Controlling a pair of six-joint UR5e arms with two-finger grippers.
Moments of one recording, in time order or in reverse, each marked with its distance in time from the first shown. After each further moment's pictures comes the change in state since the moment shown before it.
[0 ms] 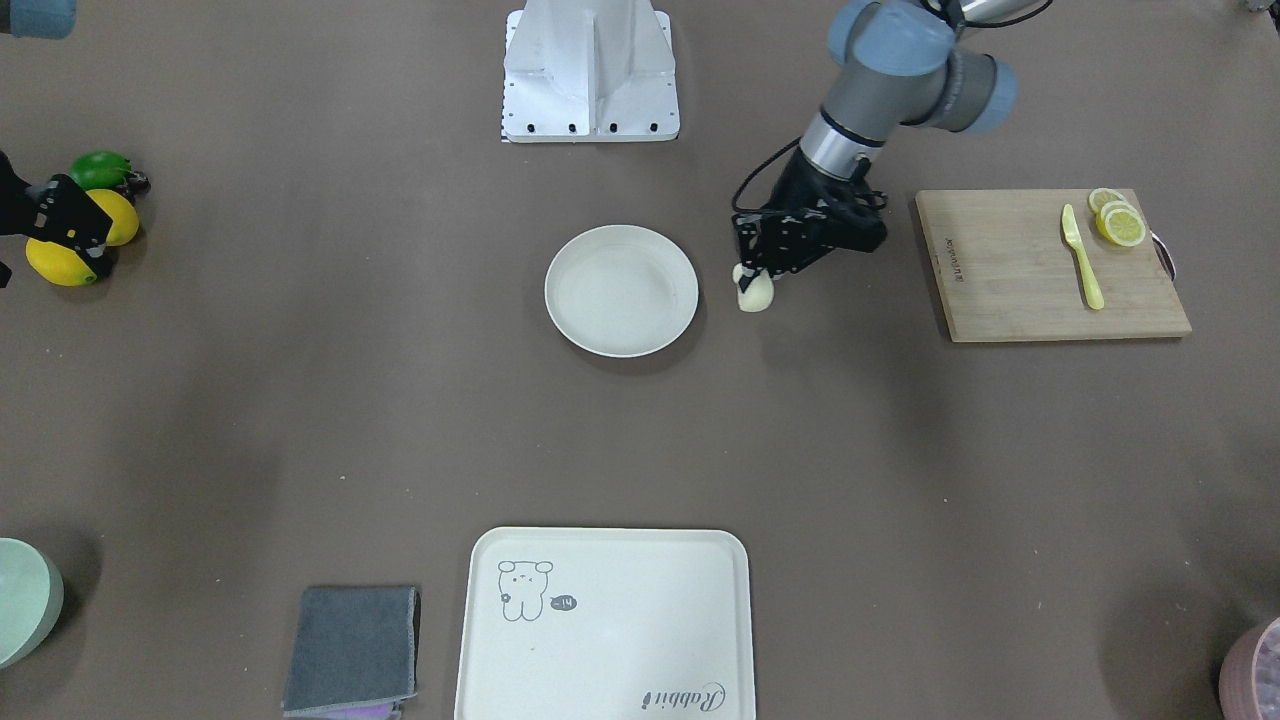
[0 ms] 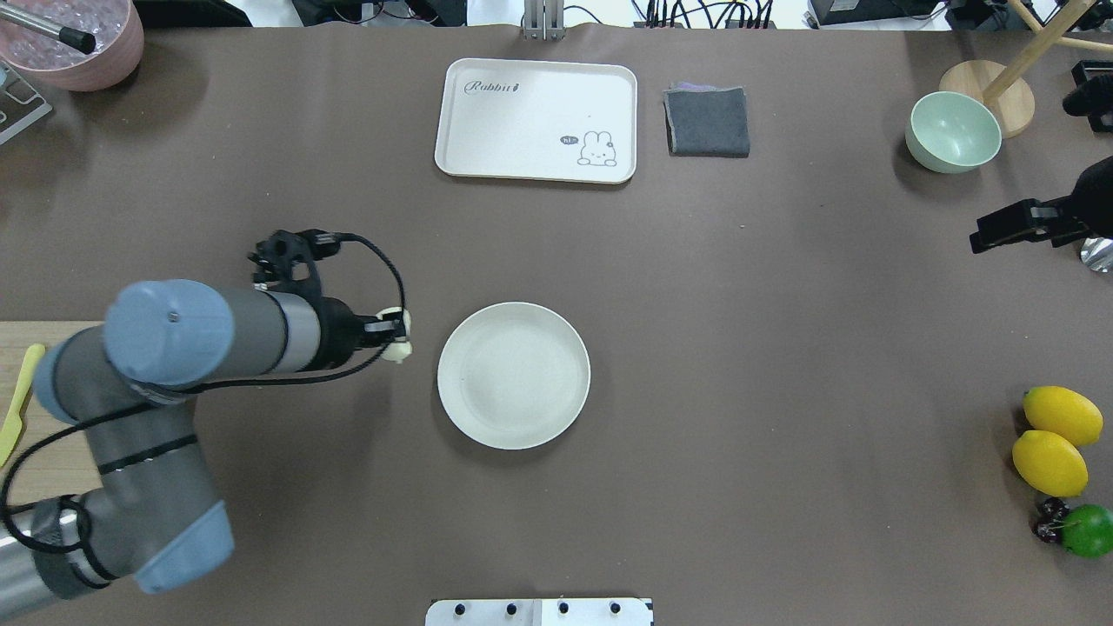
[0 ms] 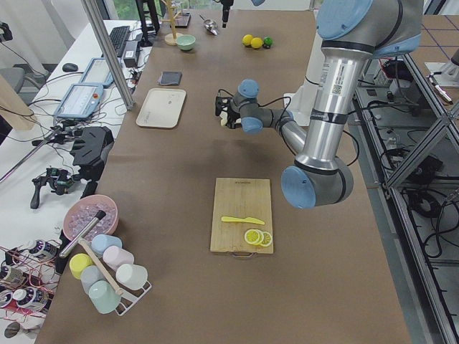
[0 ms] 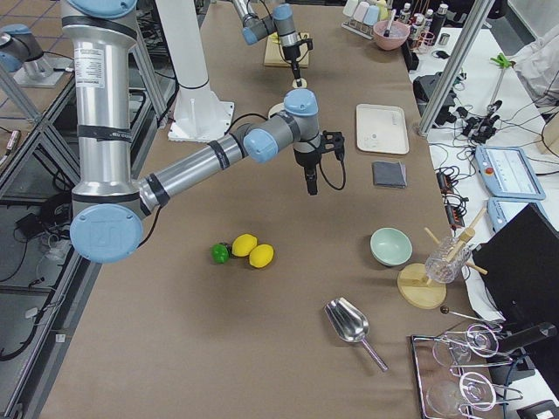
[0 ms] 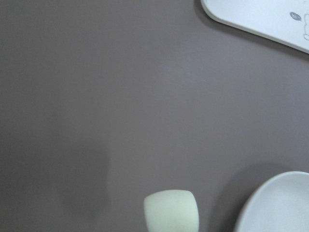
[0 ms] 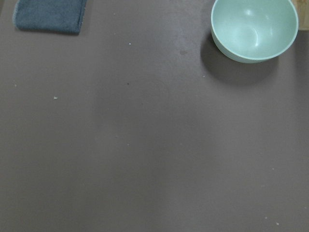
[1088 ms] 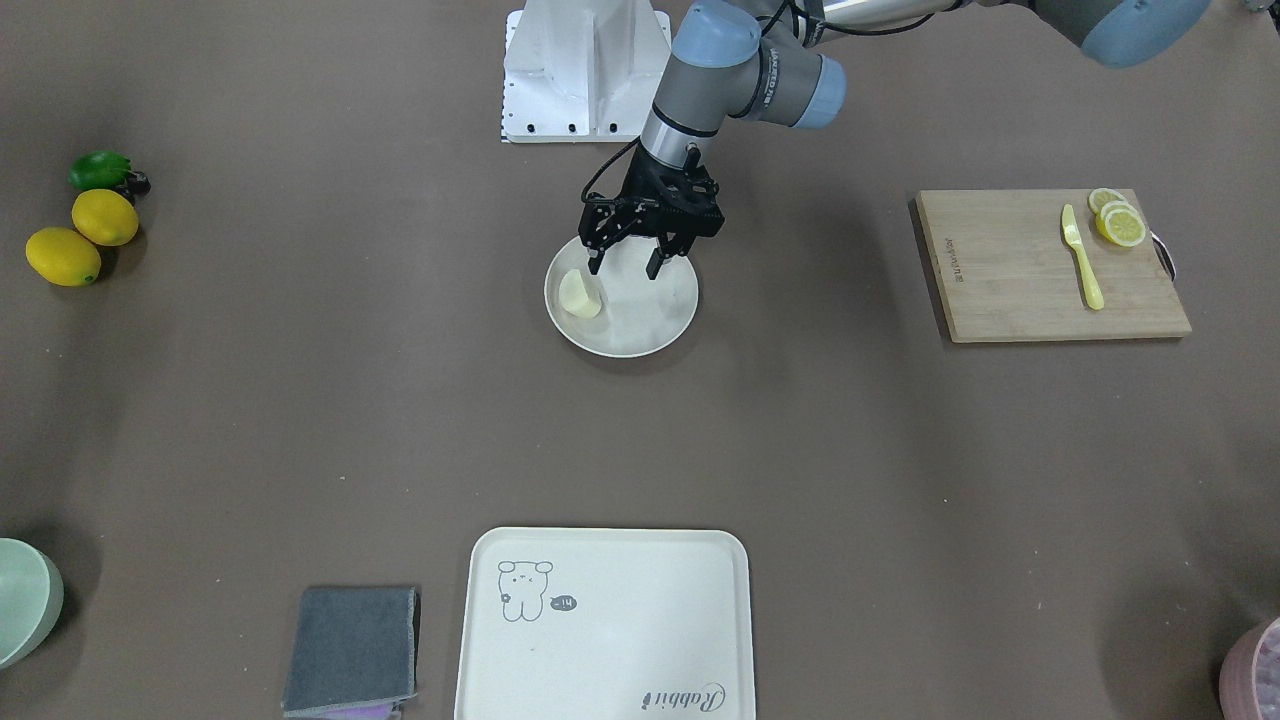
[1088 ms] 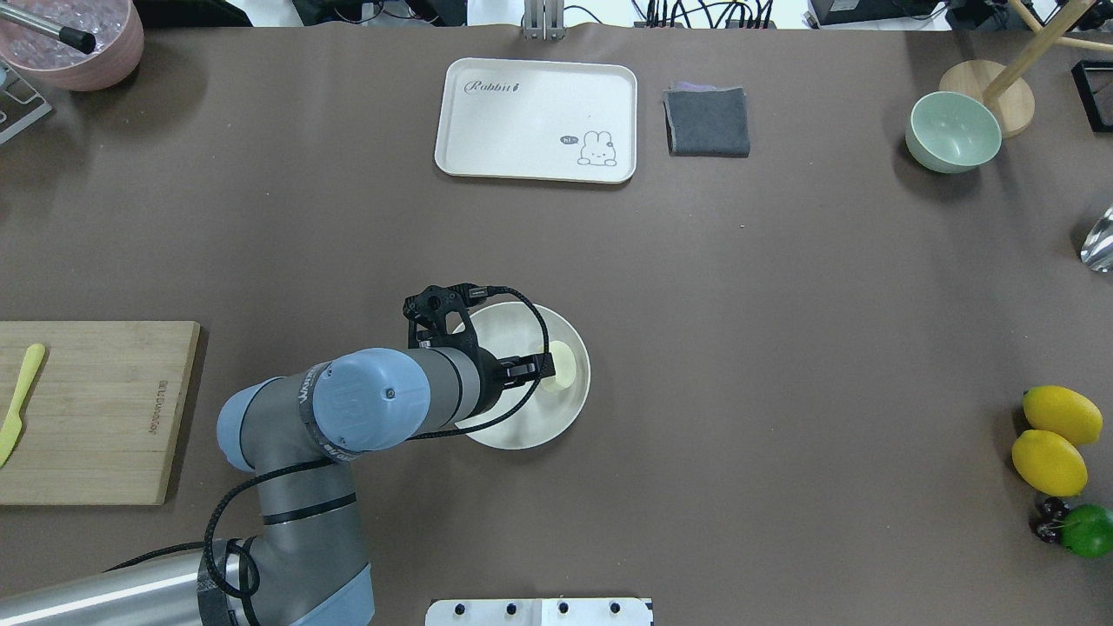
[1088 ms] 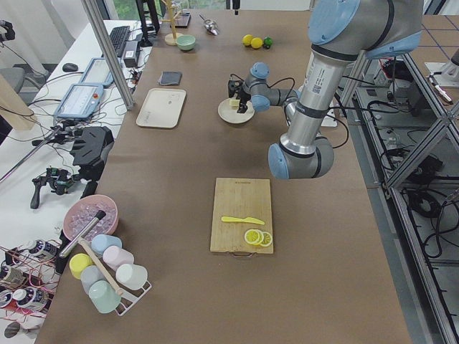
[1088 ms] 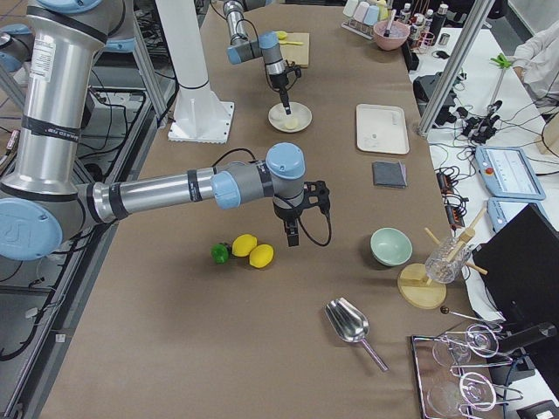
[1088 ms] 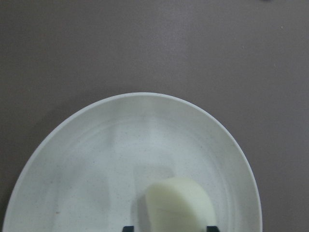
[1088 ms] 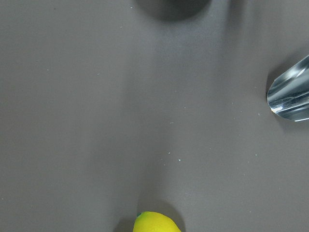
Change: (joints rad) left arm 0.136 -0.210 0.131 0.075 0.143 -0.086; right arm 0.233 -0.188 -0.082 0.001 0.191 -0.415
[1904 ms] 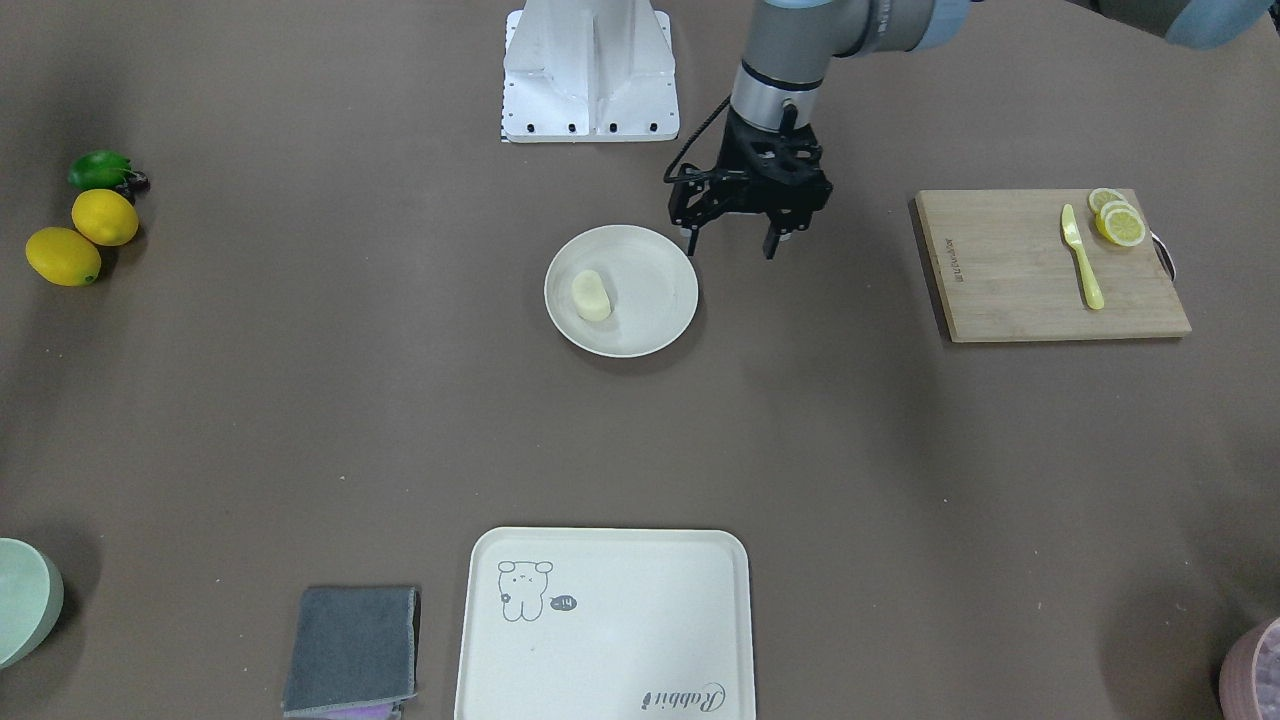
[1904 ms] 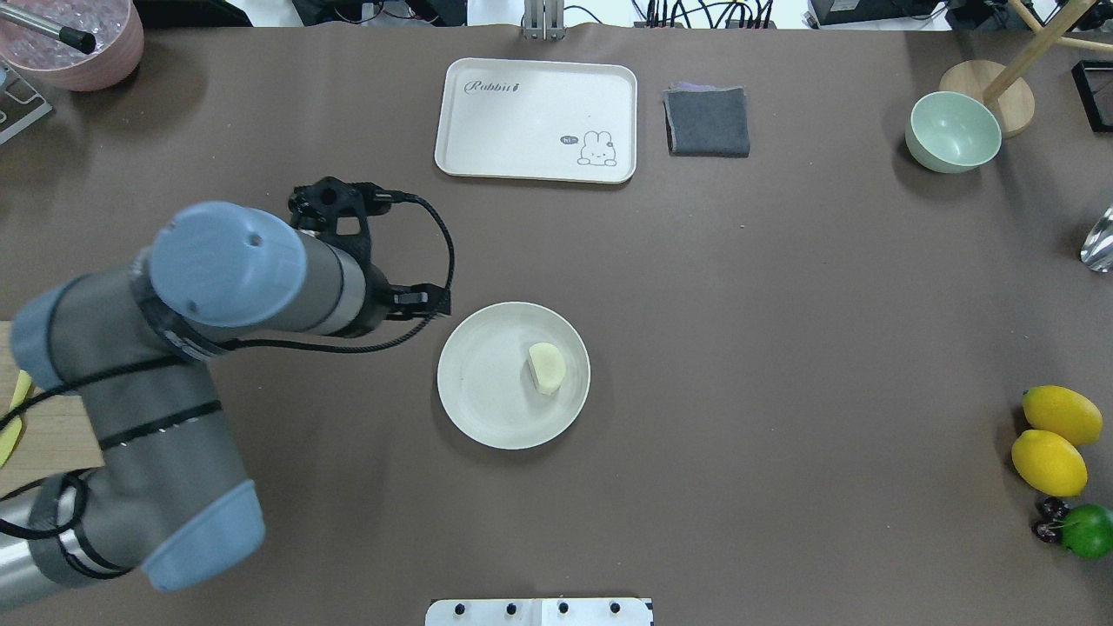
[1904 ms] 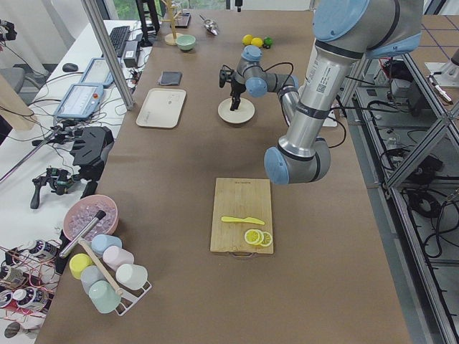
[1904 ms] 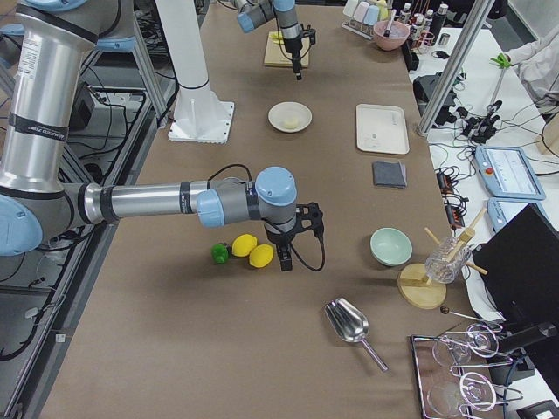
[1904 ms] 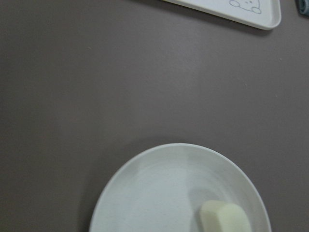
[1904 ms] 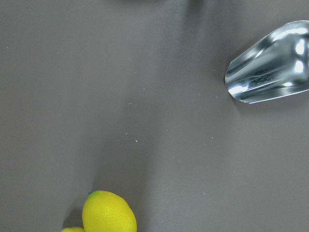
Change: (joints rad) left arm -0.248 0.108 -0.335 0.502 -0.221 0.345; right arm 0.110 -0.045 -0.074 0.000 0.001 -0.193
